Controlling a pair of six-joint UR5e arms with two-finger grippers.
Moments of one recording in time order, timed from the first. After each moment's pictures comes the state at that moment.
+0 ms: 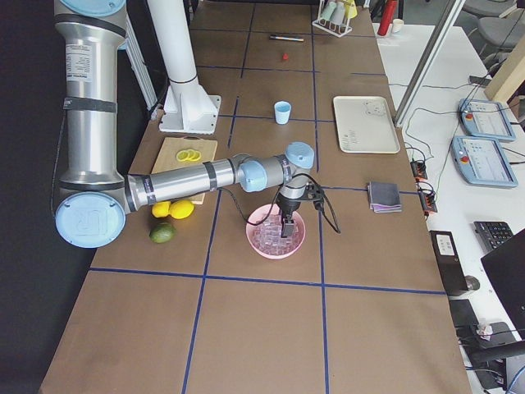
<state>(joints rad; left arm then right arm) -1.57 -1.65 -1.69 -1.47 -2.41 0.07 1.13 -1.61 1.79 -1.56 2.16 0.37</state>
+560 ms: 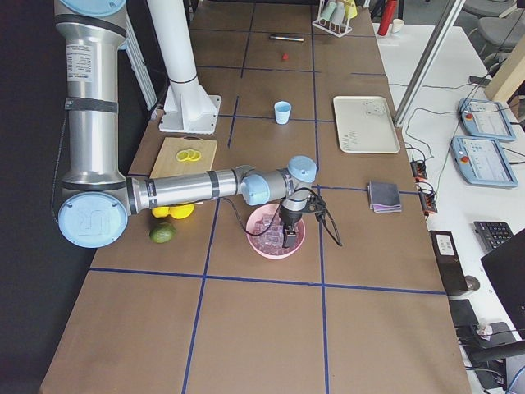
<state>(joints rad) -1.57 -1.65 -1.69 -1.47 -2.41 0.07 1.13 -1.61 1.71 -1.47 2.17 0.37</state>
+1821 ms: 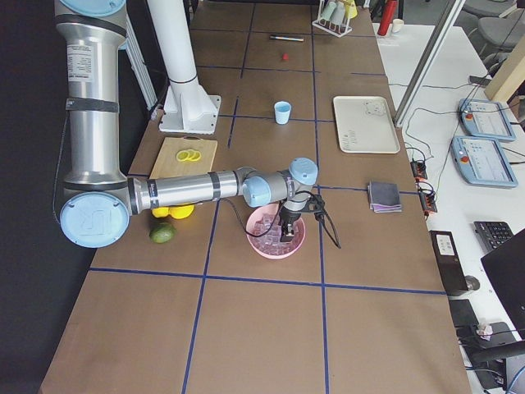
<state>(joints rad) -1.57 -1.65 -1.69 -1.47 -2.41 0.07 1.13 -1.60 1.70 -1.46 2.25 0.37</state>
